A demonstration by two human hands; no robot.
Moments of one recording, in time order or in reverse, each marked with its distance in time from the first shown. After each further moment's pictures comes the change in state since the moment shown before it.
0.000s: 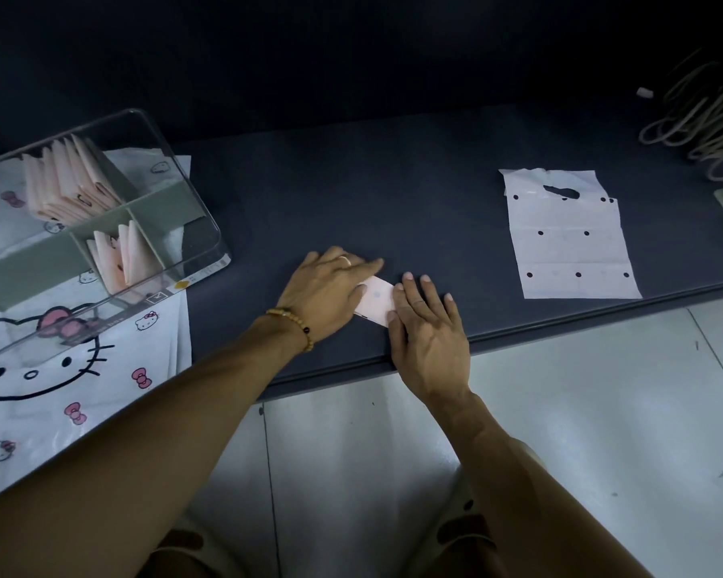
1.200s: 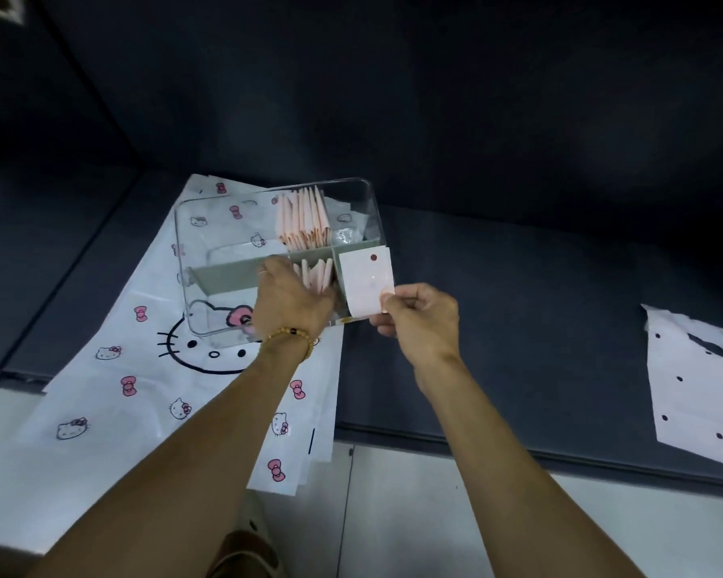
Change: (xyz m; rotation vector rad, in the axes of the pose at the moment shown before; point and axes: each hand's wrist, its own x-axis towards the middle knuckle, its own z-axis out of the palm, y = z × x) left_hand -0.103 -0.131 -0.093 -0.342 0.513 -1.183; right_hand 0.088 -0.209 -0.021 1.135 -0.241 0.418
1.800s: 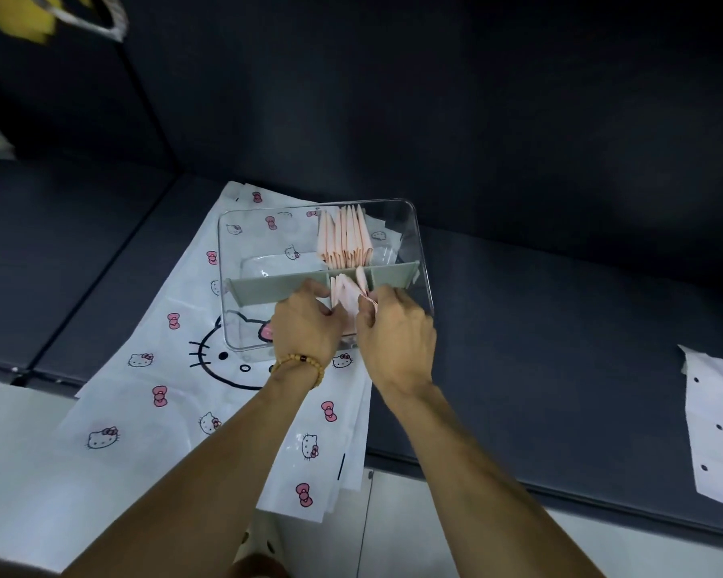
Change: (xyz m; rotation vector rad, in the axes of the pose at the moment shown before) left_hand 0.008 -0.018 -0.019 -0.151 -0.003 0.046; right_hand -0.002 0.001 0.074 -1.025 0.092 -0.645
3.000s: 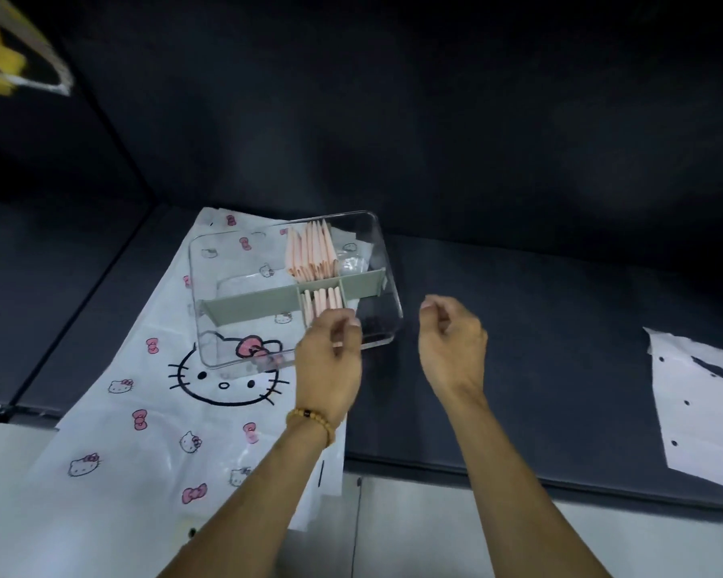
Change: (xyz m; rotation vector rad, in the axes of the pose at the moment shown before) left_hand -0.063 0.034 0.014 -0.430 -0.085 0.104; right_hand -0.006 0.076 -0.045 0.538 0.109 0.420
